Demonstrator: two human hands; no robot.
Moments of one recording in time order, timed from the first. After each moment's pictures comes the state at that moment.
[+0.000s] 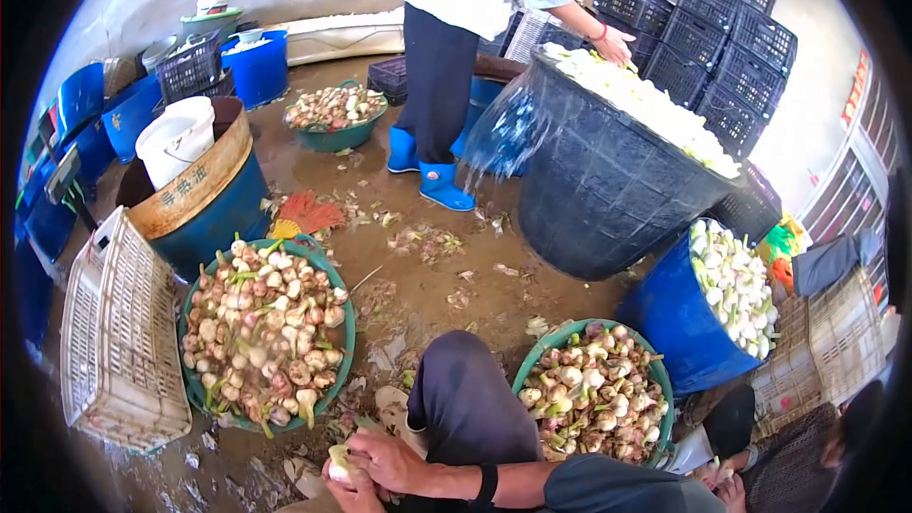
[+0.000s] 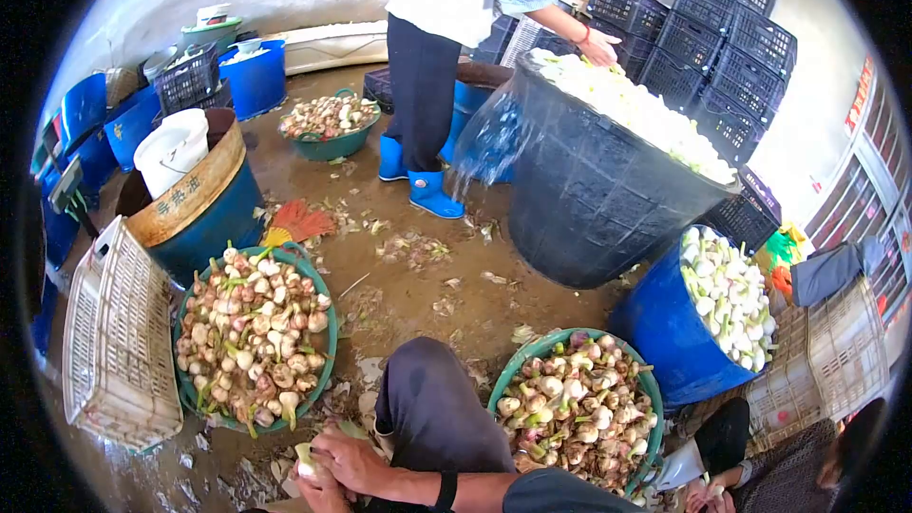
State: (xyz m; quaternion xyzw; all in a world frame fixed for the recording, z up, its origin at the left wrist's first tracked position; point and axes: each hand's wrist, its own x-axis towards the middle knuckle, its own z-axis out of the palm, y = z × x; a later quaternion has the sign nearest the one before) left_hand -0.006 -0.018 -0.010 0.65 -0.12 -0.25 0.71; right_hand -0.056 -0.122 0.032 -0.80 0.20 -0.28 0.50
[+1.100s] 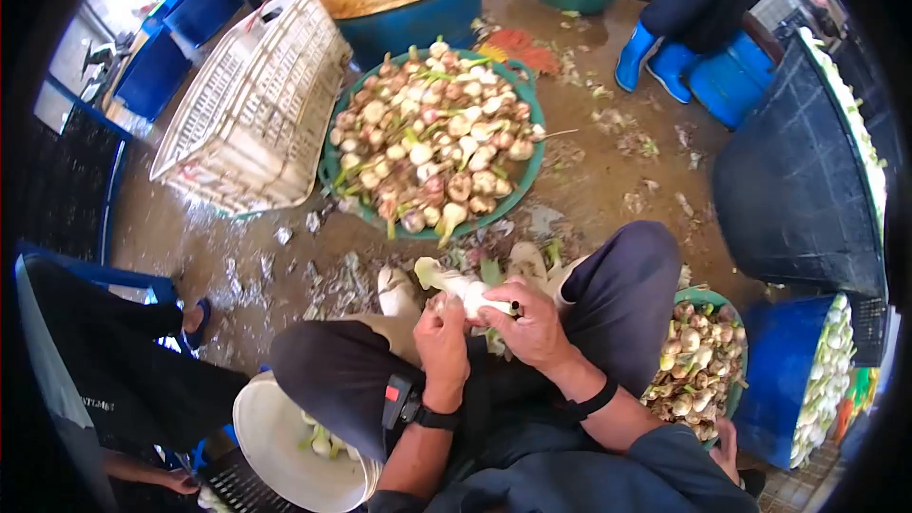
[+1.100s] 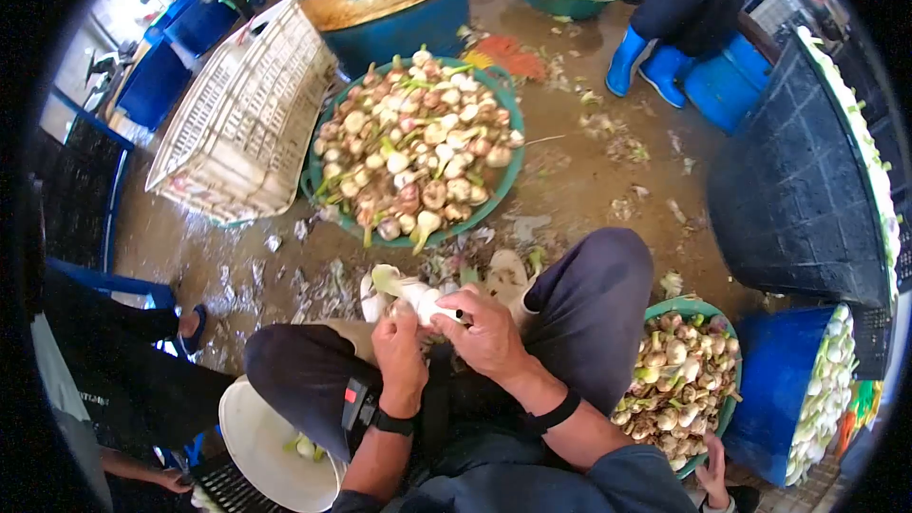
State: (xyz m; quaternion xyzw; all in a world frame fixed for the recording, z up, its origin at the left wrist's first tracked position) left_hand 0.004 -0.014 0.007 0.58 0.02 -0.22 0.79; right_hand -0.060 -0.131 0.039 -0.78 0.13 -0.23 0.57
